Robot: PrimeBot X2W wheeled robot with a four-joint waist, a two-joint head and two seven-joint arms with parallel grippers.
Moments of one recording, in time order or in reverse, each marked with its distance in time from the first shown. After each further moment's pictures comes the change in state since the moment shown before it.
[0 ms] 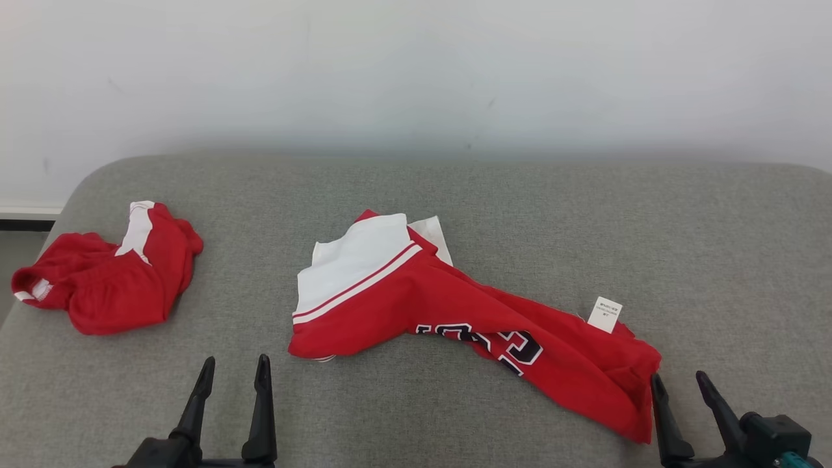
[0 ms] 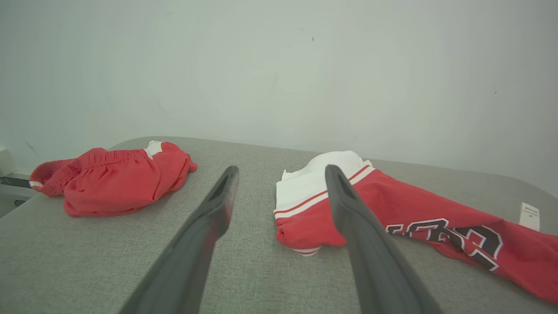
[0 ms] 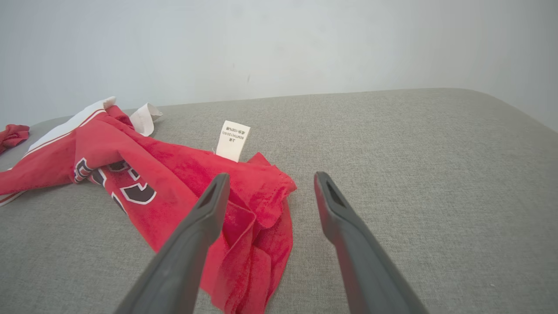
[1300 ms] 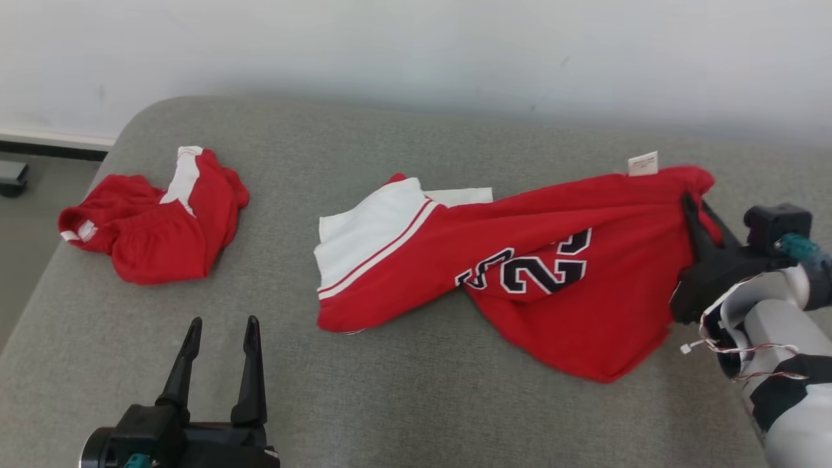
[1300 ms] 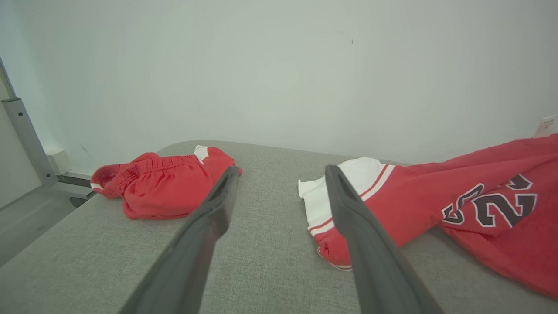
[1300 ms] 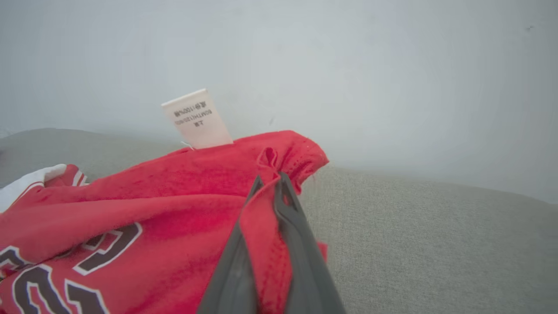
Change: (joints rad) left arm -0.080 0.003 0.023 -0.008 0.019 -0.013 0.000; right arm -0.687 -0.111 0.213 0.561 0.073 0.000 0.024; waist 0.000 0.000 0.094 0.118
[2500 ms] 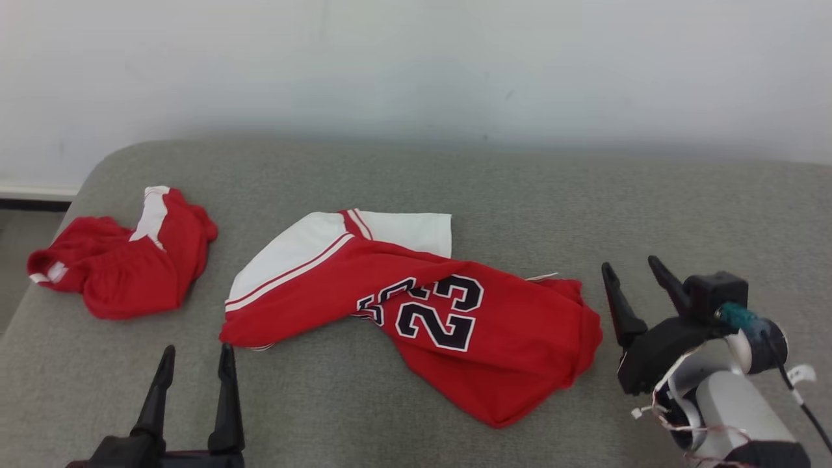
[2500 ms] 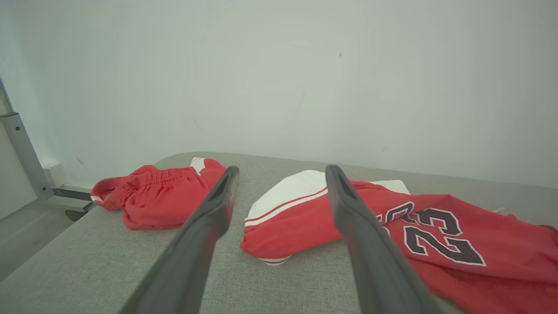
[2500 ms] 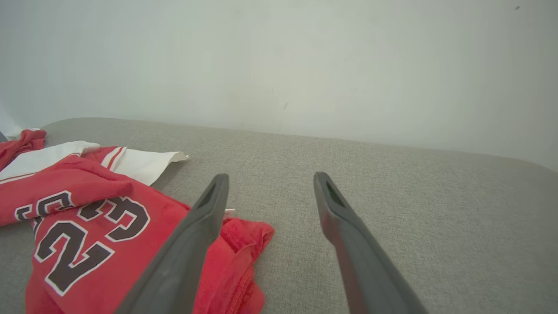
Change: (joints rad) left arm 0.099 0.083 -0.020 -0.075 -0.058 0.075 0.000; right arm 0.322 0.143 -0.146 -0.410 -0.161 0.000 0.158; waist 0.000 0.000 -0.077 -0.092
